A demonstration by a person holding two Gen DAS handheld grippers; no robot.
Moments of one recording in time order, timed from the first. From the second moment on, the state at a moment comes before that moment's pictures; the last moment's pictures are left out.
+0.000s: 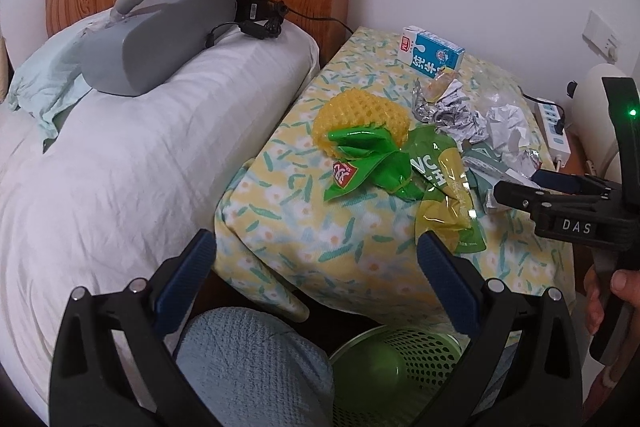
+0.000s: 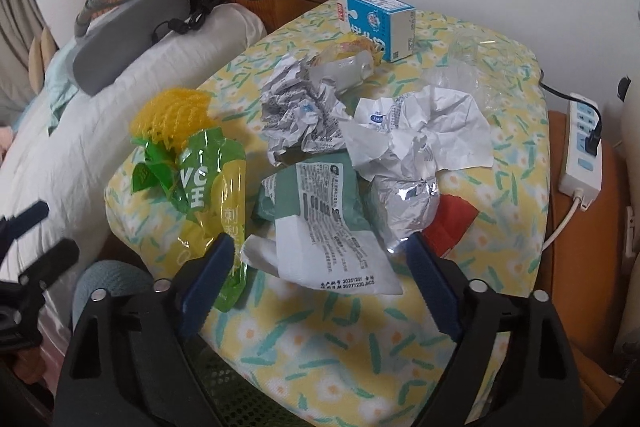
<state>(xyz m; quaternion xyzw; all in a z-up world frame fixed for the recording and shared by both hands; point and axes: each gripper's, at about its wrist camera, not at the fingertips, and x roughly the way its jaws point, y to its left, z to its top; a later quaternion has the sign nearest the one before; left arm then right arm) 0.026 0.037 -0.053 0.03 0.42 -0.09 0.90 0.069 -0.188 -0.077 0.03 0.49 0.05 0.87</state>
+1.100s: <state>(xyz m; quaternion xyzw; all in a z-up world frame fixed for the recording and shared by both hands) 0.017 0.033 -0.054 0.03 0.43 -0.10 0.90 0.070 -0.211 -0.096 0.17 0.50 0.08 0.85</state>
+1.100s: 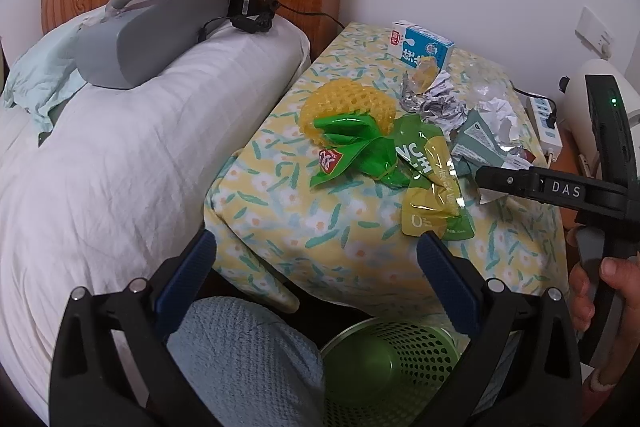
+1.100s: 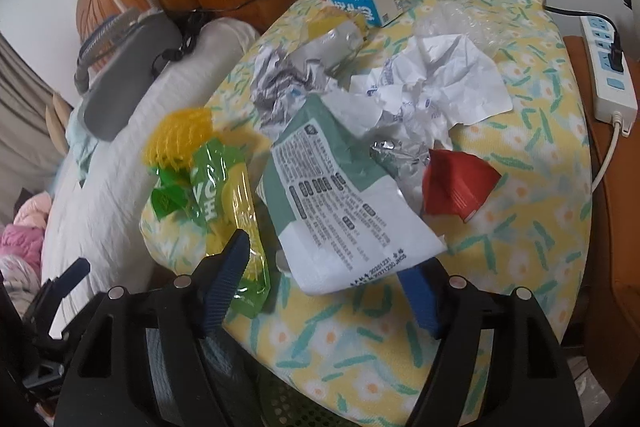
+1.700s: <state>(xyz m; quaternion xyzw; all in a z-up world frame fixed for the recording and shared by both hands) 0.016 -0.001 -0.055 0.03 0.42 -0.13 0.90 0.039 -0.218 -0.078 0.13 0.46 0.05 0.88</state>
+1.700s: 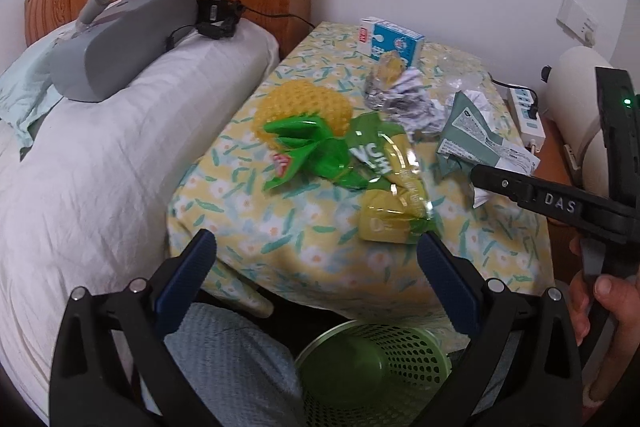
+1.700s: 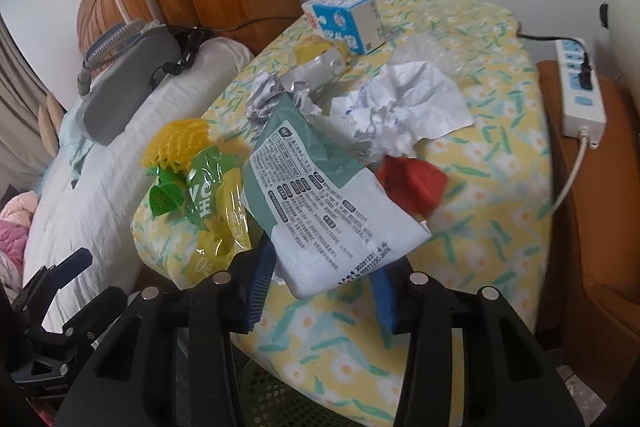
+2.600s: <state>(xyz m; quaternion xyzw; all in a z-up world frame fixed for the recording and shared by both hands) 0.075 -0.091 -0.104 0.06 0.48 -0.13 0.87 -0.004 -0.254 -0.068 0.14 0.40 0.04 0.90</state>
